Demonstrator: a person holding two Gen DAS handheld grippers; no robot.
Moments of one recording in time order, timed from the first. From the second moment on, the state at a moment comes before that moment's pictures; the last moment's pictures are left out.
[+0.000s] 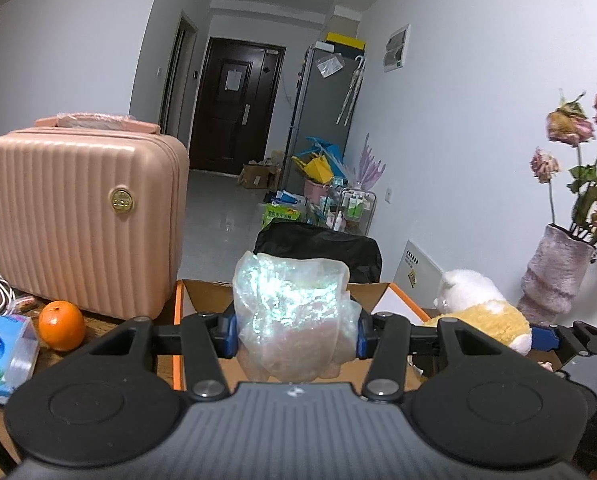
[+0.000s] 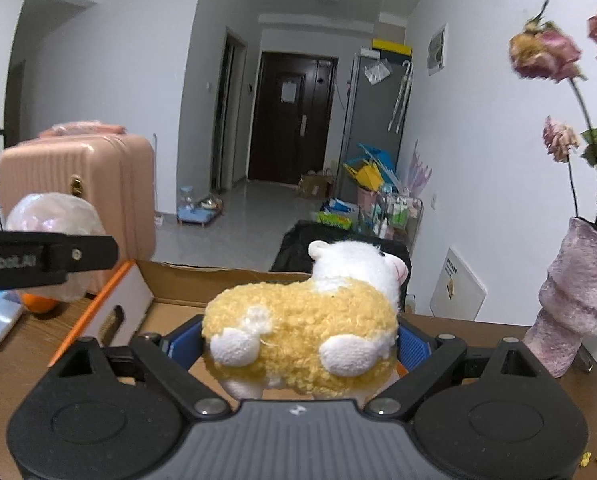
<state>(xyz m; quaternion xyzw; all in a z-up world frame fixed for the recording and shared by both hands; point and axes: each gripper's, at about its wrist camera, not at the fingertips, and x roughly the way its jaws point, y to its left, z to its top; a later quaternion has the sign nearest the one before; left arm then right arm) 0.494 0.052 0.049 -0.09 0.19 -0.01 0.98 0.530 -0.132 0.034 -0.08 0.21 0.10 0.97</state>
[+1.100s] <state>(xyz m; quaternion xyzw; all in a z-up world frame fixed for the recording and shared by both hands) 0.567 0.086 0.014 -0.10 0.25 0.04 0.96 0.611 -0.126 -0.005 -0.09 0.28 0.07 0.95</state>
